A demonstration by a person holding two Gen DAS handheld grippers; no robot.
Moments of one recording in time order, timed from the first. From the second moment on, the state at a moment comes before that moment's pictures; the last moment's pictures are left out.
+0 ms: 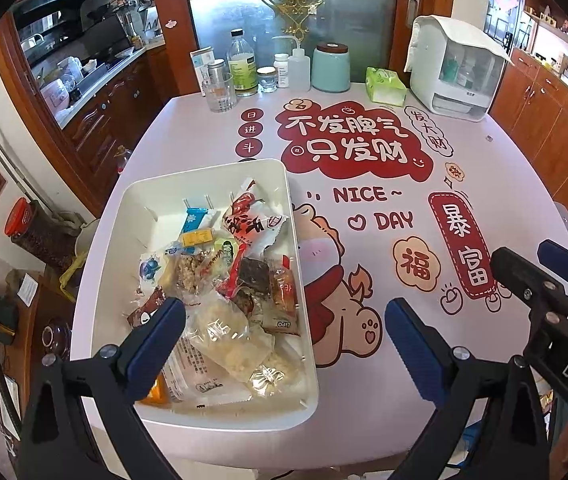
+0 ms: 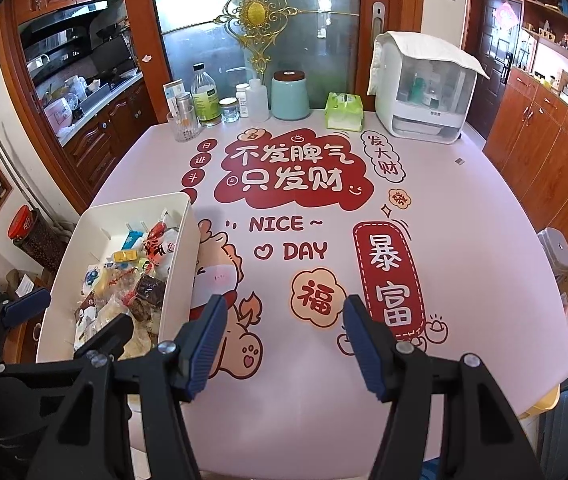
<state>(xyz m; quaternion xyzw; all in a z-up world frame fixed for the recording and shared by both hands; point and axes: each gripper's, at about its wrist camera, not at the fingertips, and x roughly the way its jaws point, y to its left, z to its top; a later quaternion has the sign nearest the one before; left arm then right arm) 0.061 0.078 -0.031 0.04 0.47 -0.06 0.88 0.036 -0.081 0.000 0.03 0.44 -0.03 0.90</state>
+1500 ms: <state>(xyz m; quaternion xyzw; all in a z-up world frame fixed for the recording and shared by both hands) 0.078 0.069 -0.036 0.05 0.48 -0.07 0.87 0.042 -0.090 -0.005 0.03 0.45 -0.02 0.89</state>
